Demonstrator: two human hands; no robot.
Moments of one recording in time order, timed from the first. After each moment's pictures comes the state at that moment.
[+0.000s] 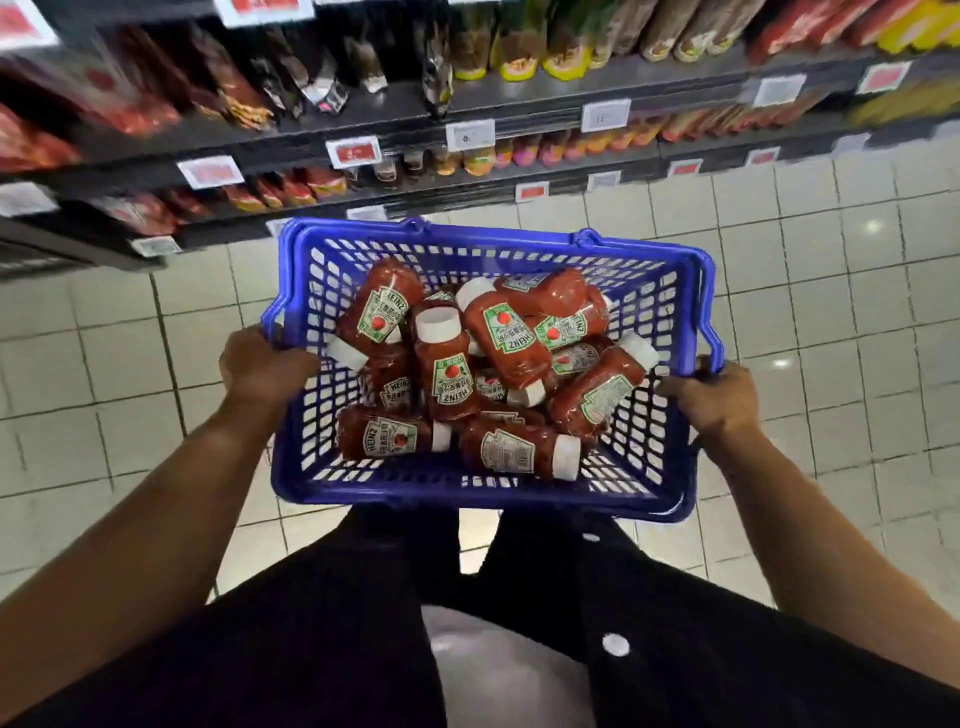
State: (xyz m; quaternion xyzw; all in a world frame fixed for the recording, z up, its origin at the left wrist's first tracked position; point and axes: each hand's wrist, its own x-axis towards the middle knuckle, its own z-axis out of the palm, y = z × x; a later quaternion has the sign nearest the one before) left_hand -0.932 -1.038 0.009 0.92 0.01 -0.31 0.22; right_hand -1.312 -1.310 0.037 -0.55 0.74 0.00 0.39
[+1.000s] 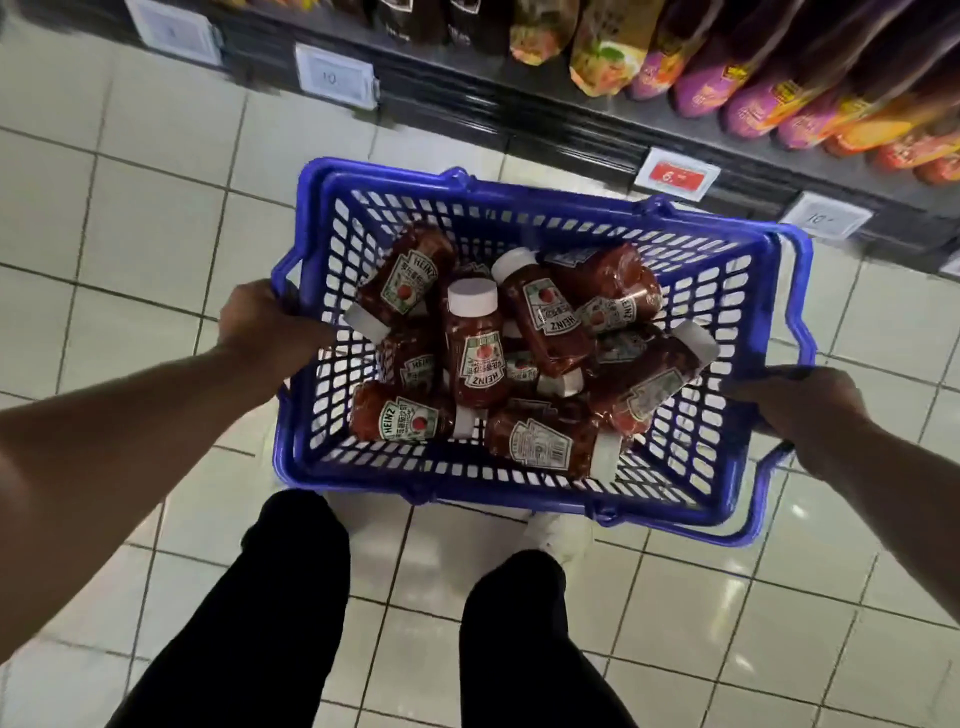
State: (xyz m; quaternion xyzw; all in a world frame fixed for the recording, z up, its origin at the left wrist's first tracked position) left_hand -0.963 -1.167 -0.423 0.90 0.17 -0.30 0.25; right_hand -1.222 -1.579 -0.410 -0.62 0.67 0.16 0.38
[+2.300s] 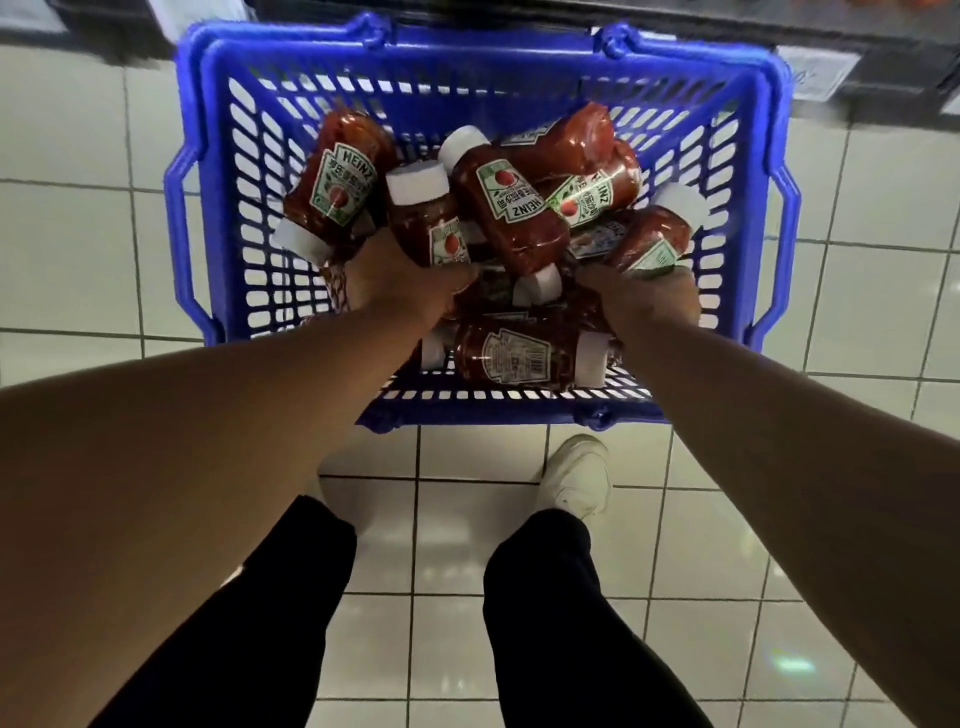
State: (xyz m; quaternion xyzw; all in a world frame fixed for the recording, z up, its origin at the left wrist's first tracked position) left_hand -1.029 -1.306 -0.463 0.91 0.02 -0.30 0.30; right_hand -1.164 -1.472 -0.462 -0.51 0.72 0.04 0.46
